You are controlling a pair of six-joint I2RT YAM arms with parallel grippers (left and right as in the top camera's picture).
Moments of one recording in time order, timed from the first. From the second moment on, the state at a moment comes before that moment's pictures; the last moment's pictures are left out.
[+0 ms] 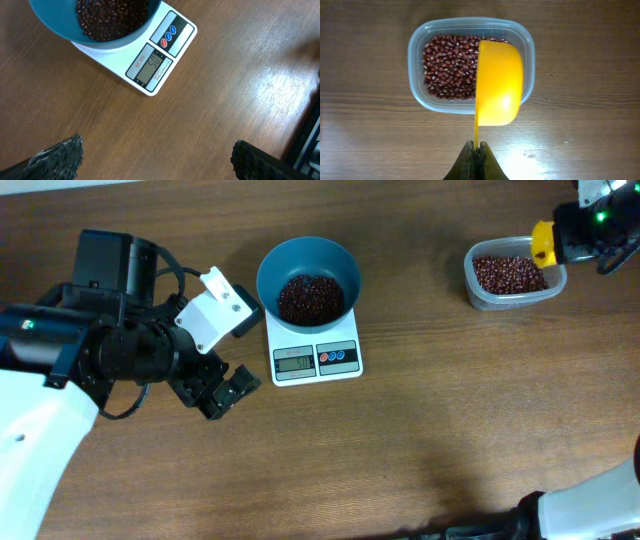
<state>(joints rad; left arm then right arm) -0.25 1.29 1.17 -1.03 0.39 0.65 -0.27 1.68 1.60 -1.13 -0.02 -0.27</state>
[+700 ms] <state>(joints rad) -0.25 1.29 1.17 -1.03 0.39 0.65 -0.63 1.20 1.29 -1.23 -0.58 0.16</state>
